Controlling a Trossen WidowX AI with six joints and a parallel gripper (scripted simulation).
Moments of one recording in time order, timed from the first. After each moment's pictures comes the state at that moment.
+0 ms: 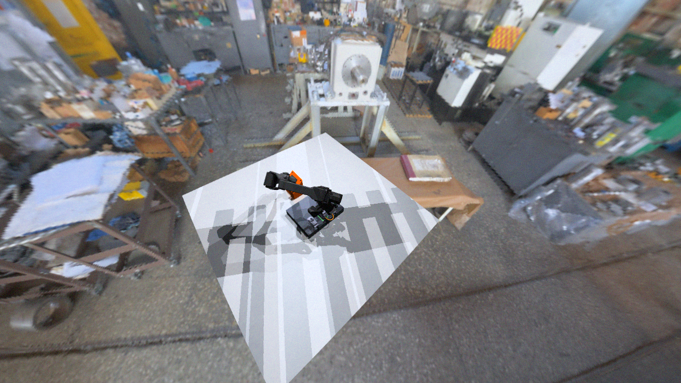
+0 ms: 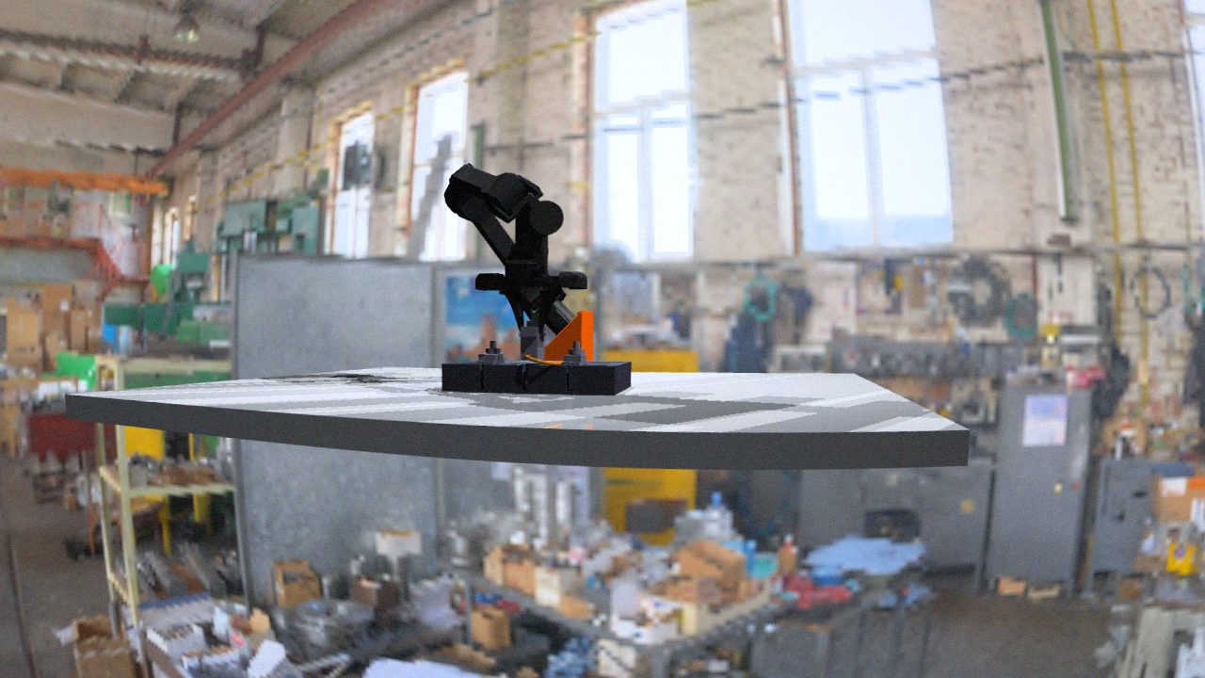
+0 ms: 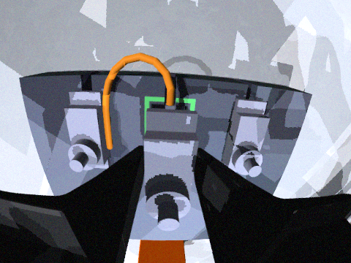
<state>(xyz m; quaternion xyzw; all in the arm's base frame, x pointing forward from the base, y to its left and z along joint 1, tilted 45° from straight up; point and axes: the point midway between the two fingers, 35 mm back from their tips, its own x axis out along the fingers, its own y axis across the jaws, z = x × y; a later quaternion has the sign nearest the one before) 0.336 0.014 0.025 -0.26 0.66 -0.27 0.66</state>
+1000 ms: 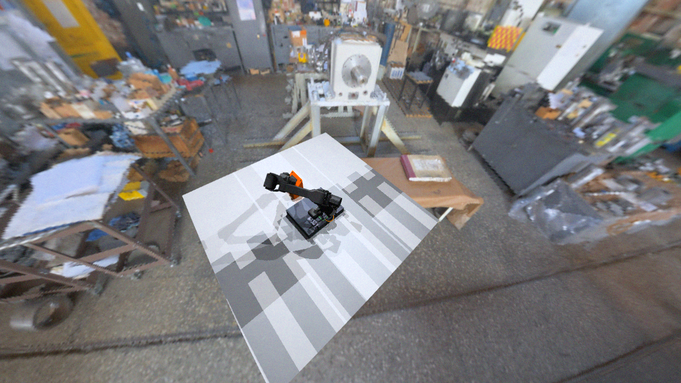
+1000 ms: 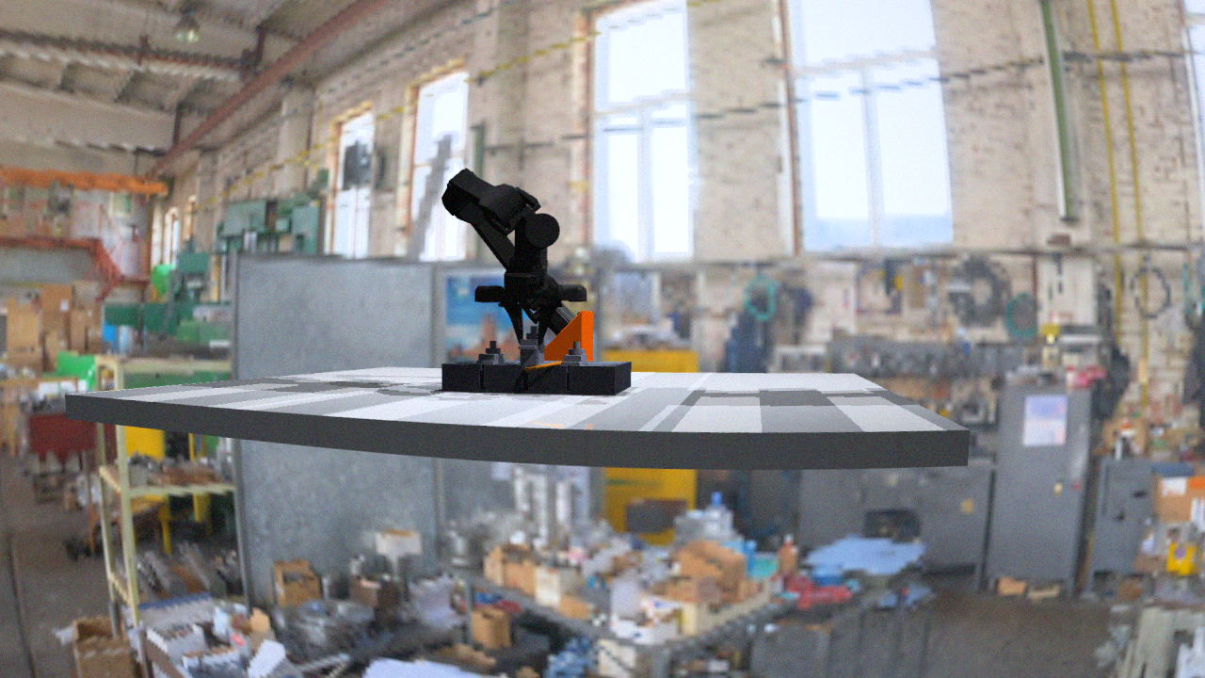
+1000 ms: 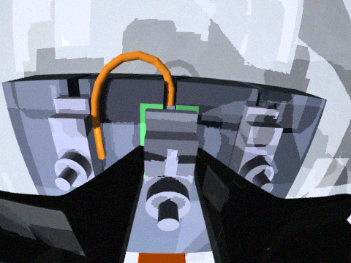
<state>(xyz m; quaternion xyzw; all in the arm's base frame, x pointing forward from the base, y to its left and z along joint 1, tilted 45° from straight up) 0.336 -0.002 0.010 -0.26 0.65 -0.27 0.66</state>
